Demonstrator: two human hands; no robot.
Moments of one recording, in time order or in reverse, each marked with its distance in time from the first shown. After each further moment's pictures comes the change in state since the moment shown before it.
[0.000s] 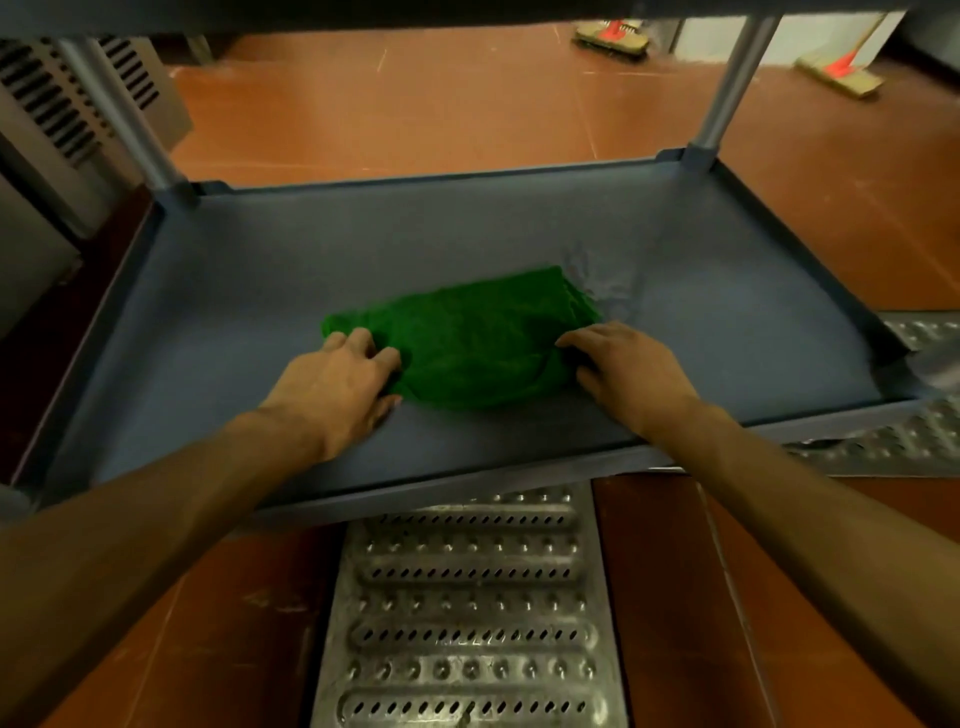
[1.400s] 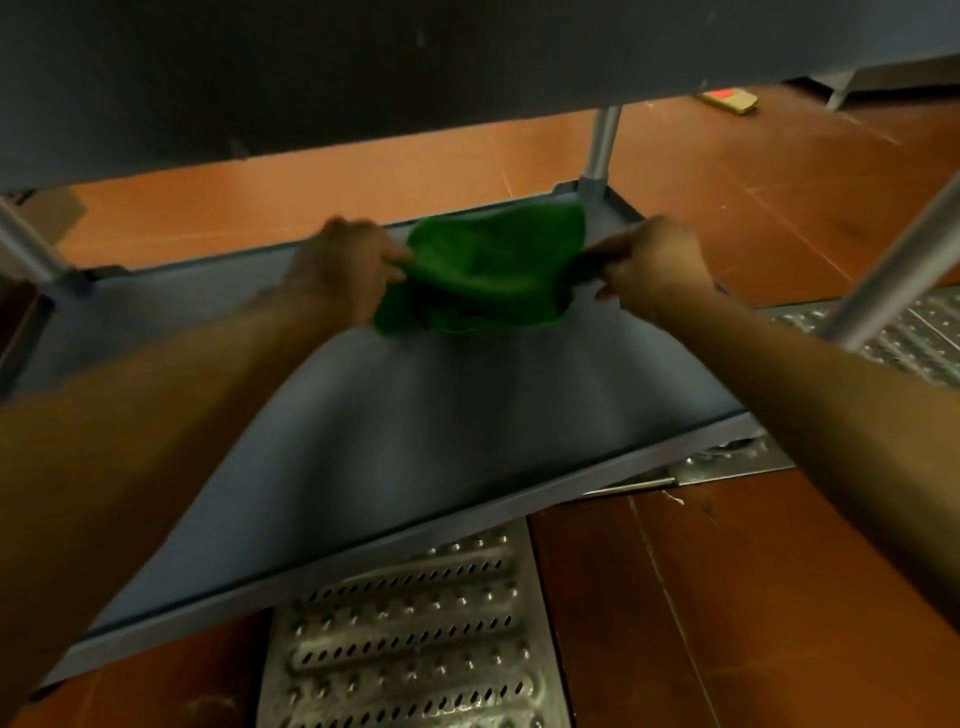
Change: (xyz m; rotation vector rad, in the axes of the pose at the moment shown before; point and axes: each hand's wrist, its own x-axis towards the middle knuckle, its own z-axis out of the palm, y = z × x) left_hand 0.133 0.055 -0.099 -0.339 0.179 -0.005; right_hand 0.019 0.084 -0.110 0.494 0.286 0.530
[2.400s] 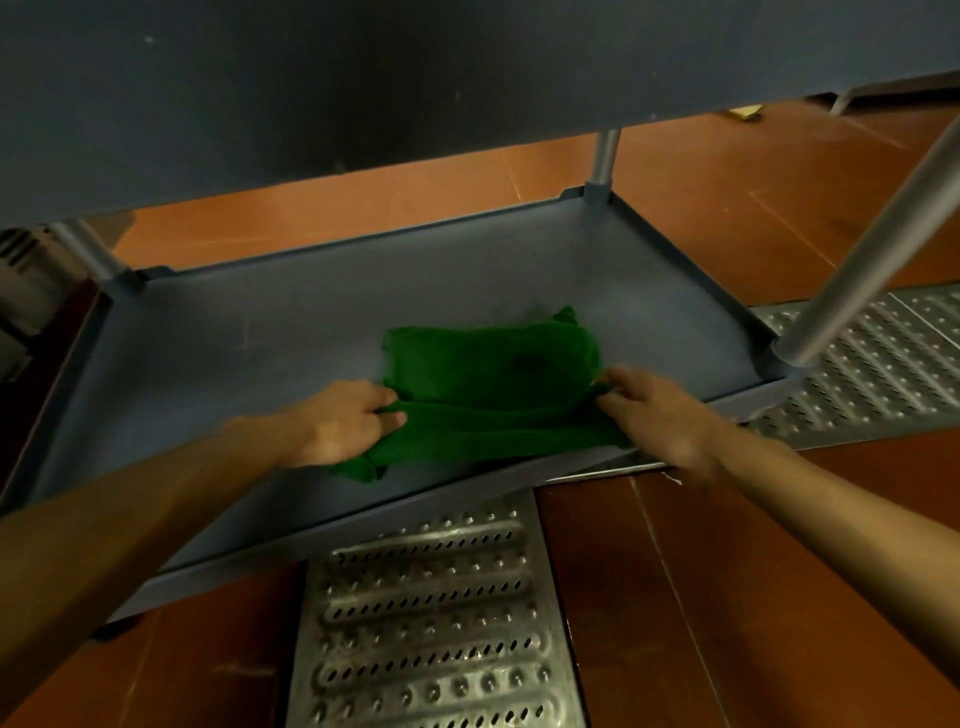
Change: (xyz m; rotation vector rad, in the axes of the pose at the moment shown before) left_hand -0.120 -0.006 0.024 -0.179 -0.458 -0.077; right_hand -0.122 0.039 0.015 0.006 -0.433 -0.020
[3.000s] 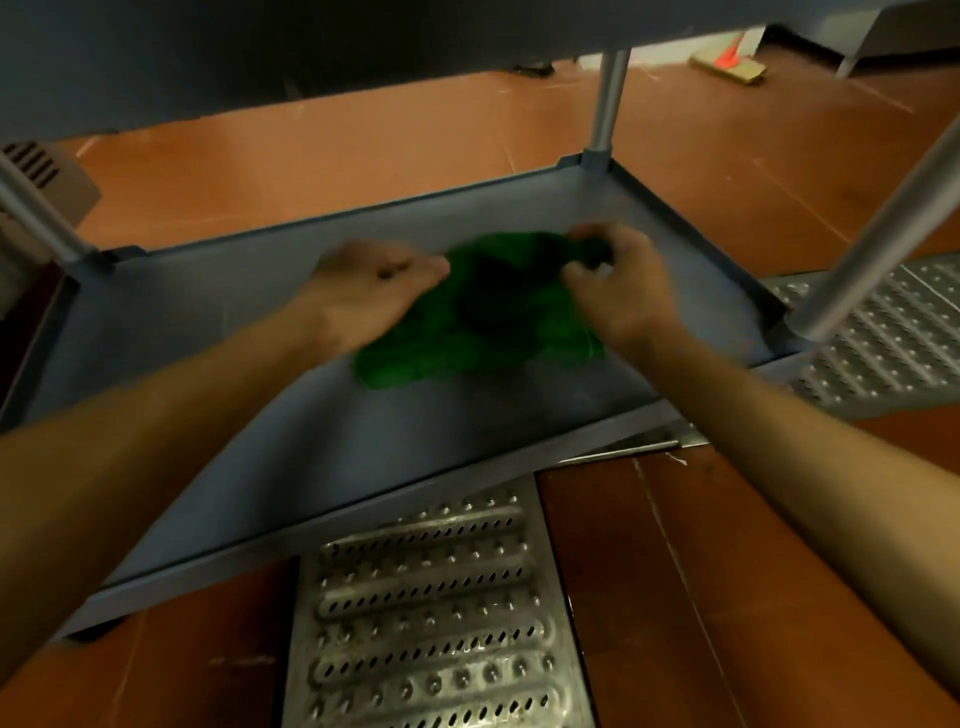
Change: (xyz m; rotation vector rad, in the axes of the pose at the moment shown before) left_hand 0.033 0.044 -0.044 -0.129 0.523 0.164; right_hand 0.067 -0.042 -0.003 0.224 0.534 -0.088
